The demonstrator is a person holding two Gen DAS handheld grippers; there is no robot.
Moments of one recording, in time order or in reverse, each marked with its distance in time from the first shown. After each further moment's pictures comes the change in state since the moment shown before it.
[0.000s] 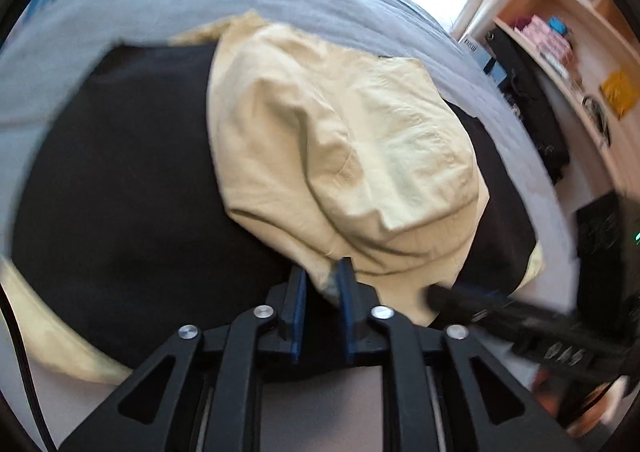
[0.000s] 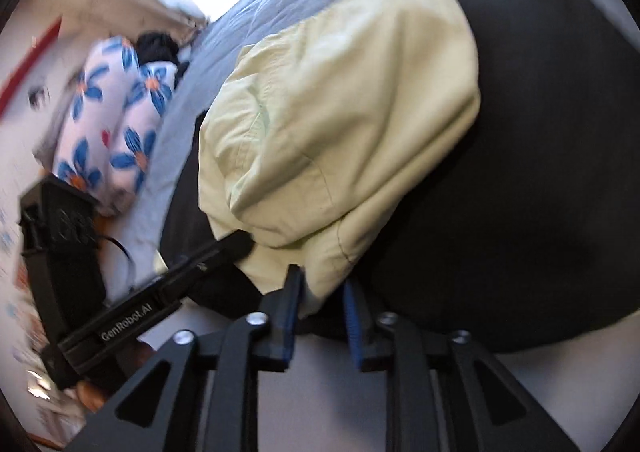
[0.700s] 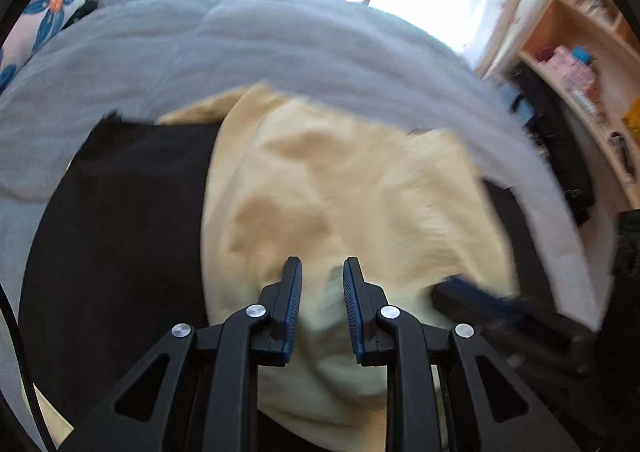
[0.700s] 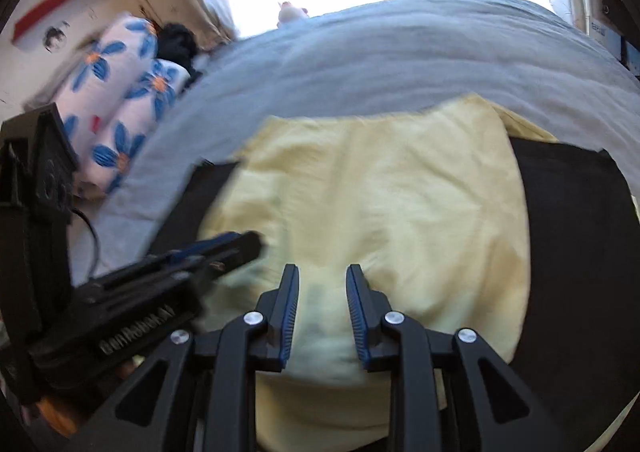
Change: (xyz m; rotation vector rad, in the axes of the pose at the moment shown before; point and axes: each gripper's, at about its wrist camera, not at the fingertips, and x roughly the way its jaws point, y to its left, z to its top) left arm 0.029 0.010 0.069 -0.063 -0.095 0.091; right arm 0.024 0.013 0.074 -0.200 -0.175 -0.192
